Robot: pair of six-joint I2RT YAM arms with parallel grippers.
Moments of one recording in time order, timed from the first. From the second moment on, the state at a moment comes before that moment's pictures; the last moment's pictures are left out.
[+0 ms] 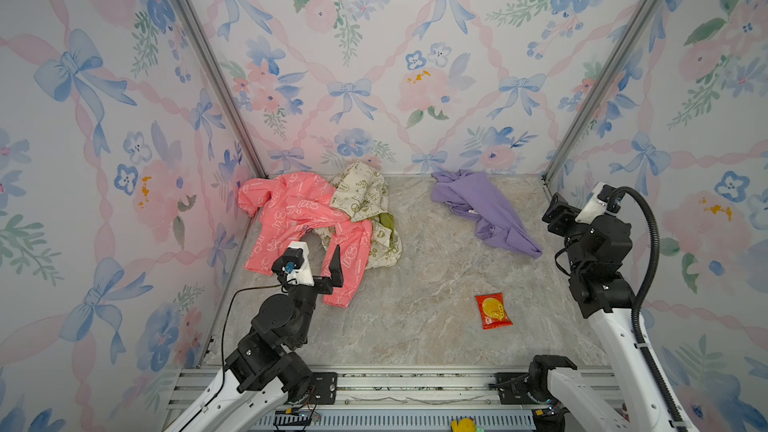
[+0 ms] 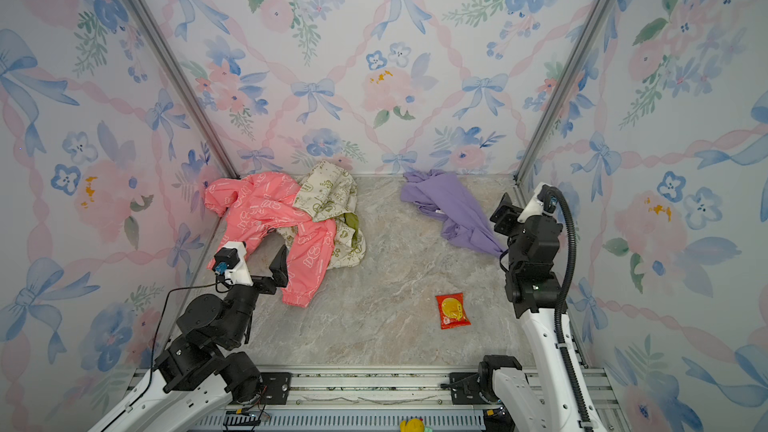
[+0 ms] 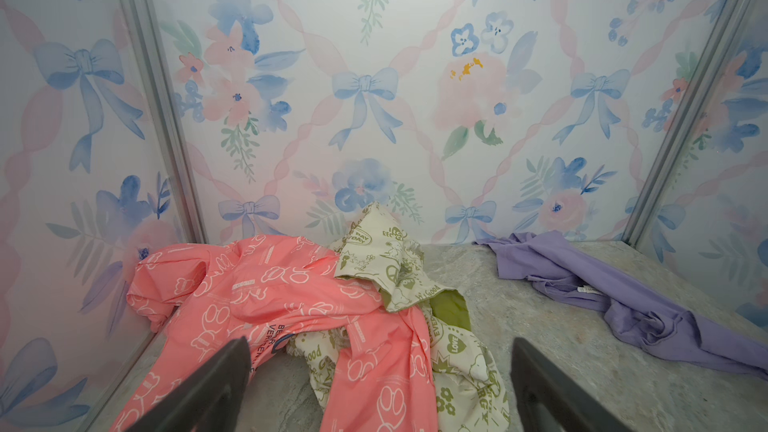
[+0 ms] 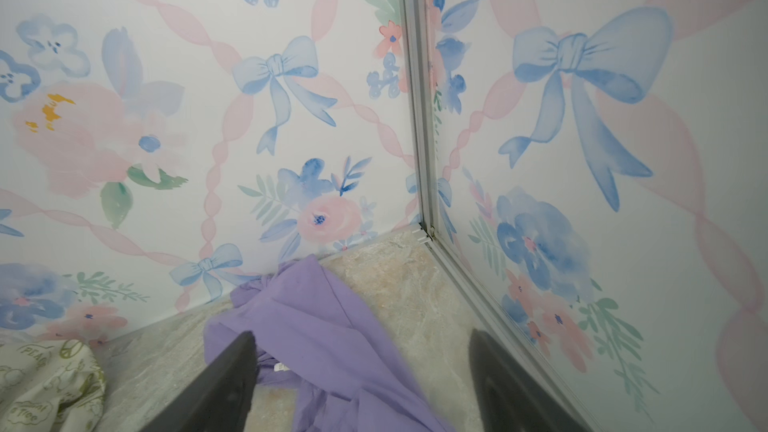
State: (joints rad) left arm -0.74 0.34 0.50 -0.10 -0.65 -0.01; right arm -0.03 0.86 0.88 -0.10 0.23 0.22
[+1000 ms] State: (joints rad) left arm -0.74 0.35 0.38 0.07 -0.87 -0.24; right arm 0.24 0.90 0.68 -0.07 0.08 -0.04
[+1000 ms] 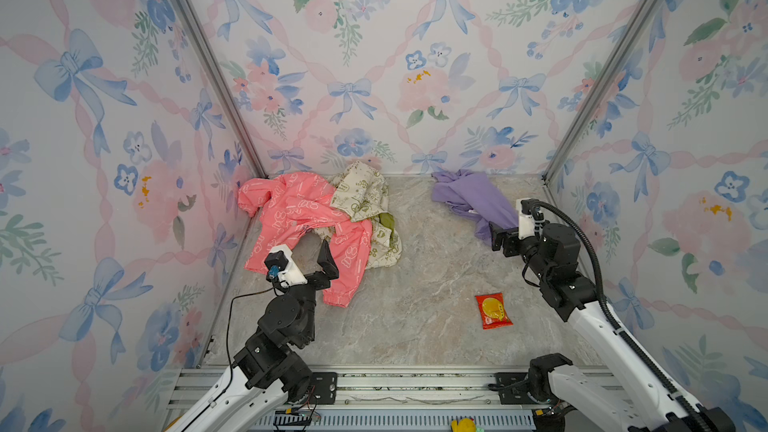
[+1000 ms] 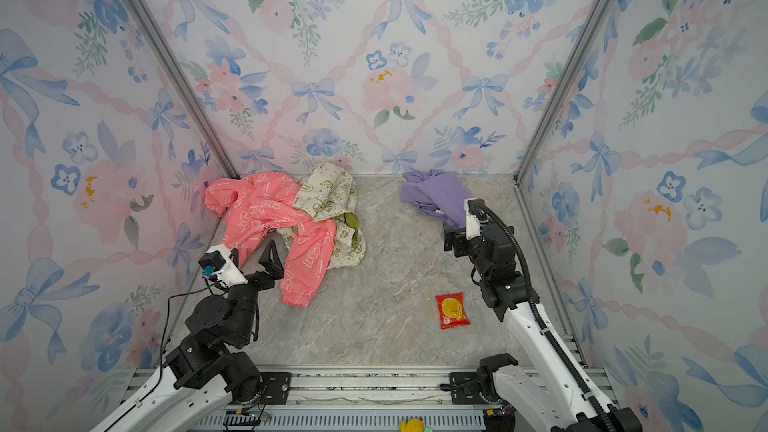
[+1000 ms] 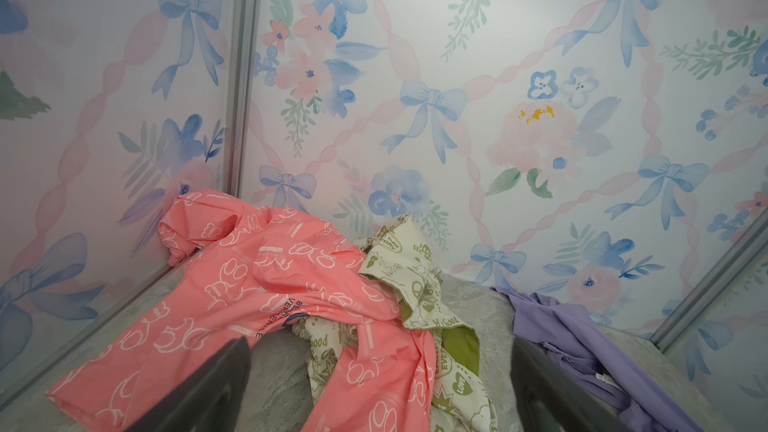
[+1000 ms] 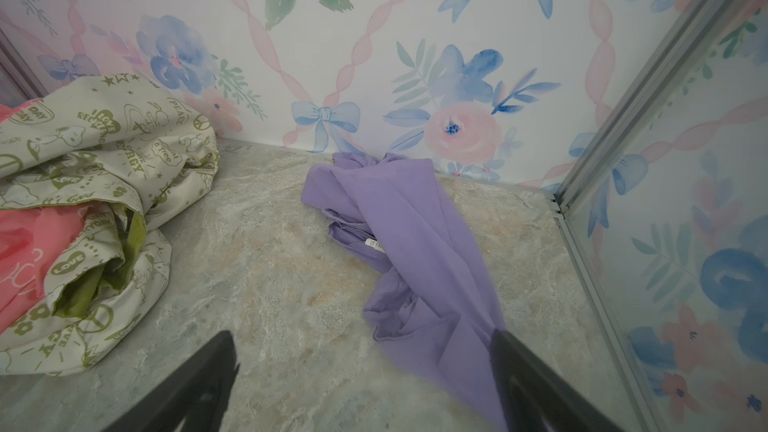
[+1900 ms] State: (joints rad) left arm -0.18 1.17 0.00 1.11 -0.55 -0.07; right arm 0.07 1.45 0.35 0.76 0.04 -0.04
